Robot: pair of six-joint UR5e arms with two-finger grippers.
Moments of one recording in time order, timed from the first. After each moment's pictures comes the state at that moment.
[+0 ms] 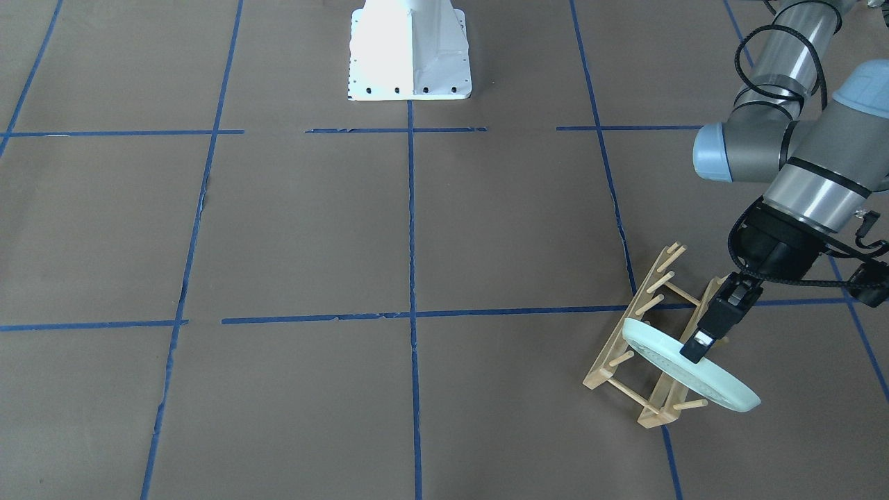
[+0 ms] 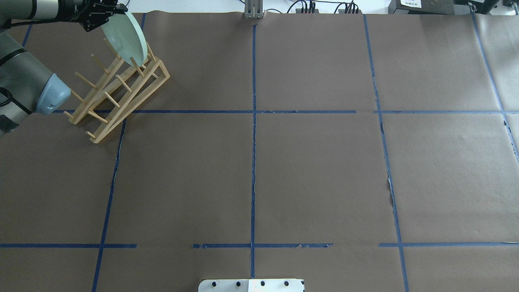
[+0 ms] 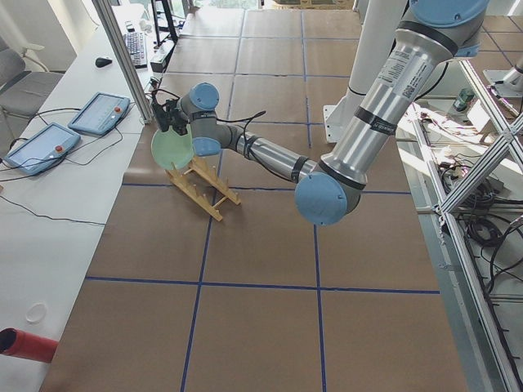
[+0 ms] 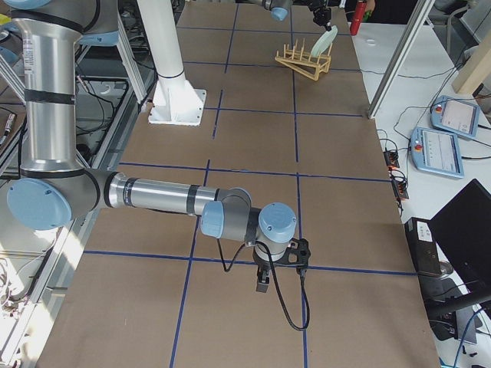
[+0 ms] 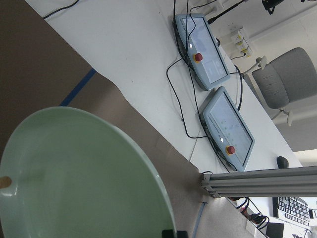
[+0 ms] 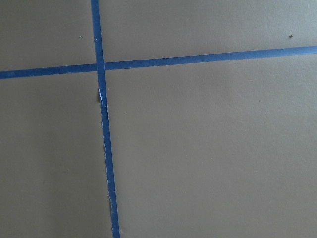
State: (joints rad) left arm -1.09 -2.08 -1.43 -2.59 -1.99 -1.81; right arm 1.62 -1.62 1.56 -1.62 2.32 -0.02
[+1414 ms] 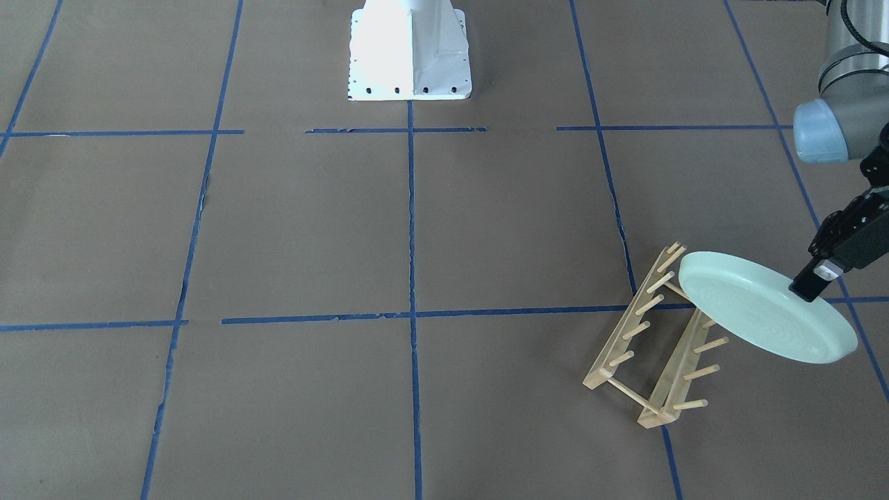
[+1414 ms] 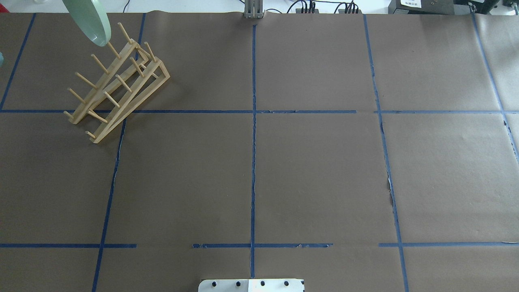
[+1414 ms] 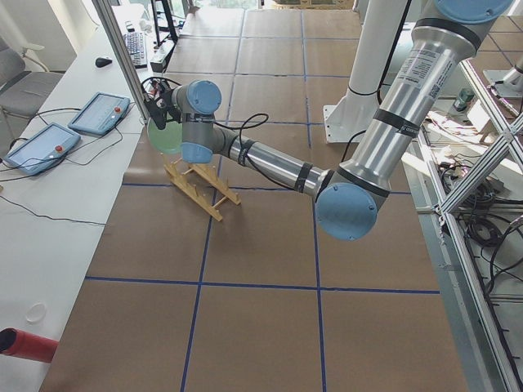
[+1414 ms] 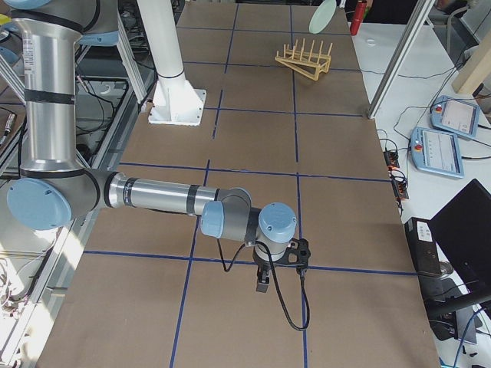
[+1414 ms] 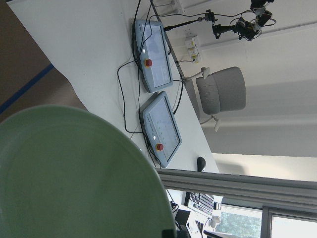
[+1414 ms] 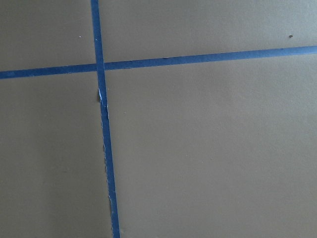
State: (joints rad) left arm -1.29 -2.01 -1.54 -2.77 -2.23 -2.09; right arm 1.62 -1.62 1.56 -1.62 2.32 -0.02
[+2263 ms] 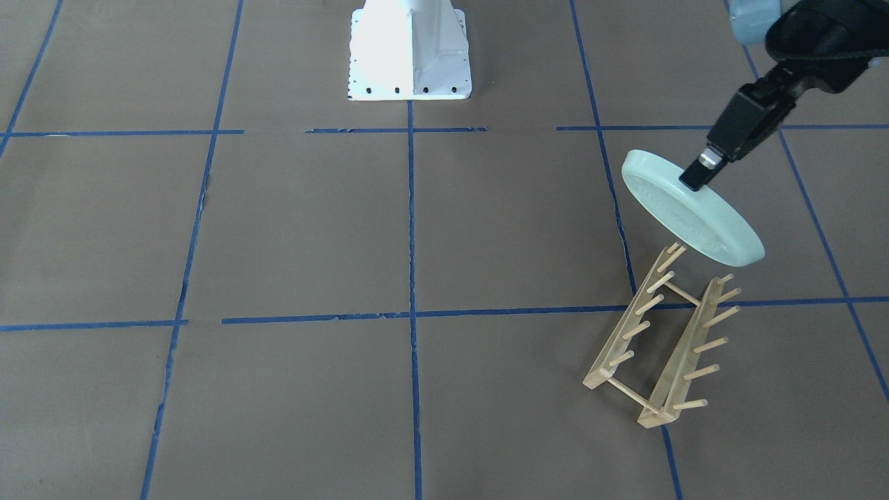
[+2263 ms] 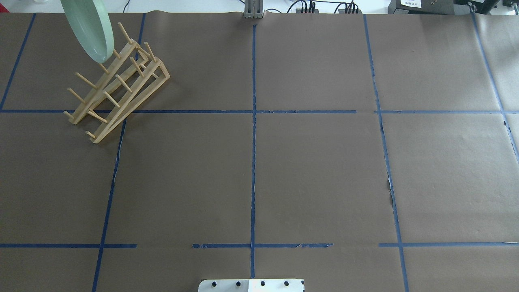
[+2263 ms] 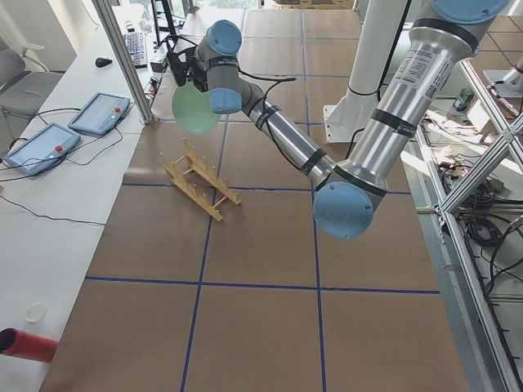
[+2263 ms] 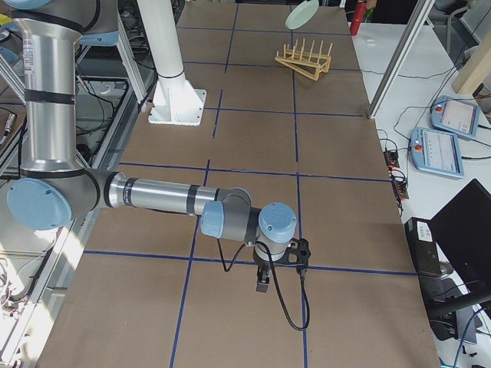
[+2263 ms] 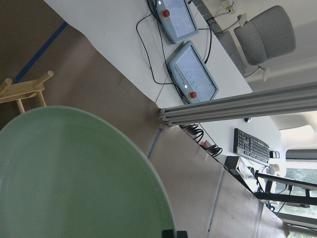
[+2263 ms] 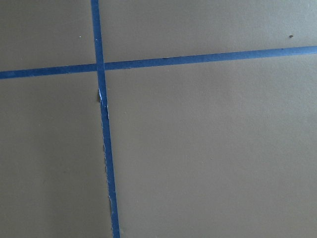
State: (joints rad) left arm -1.15 -2.02 -1.97 -2.04 -2.26 -1.68; right arm 1.62 -1.62 1.56 -1.62 2.32 -0.02
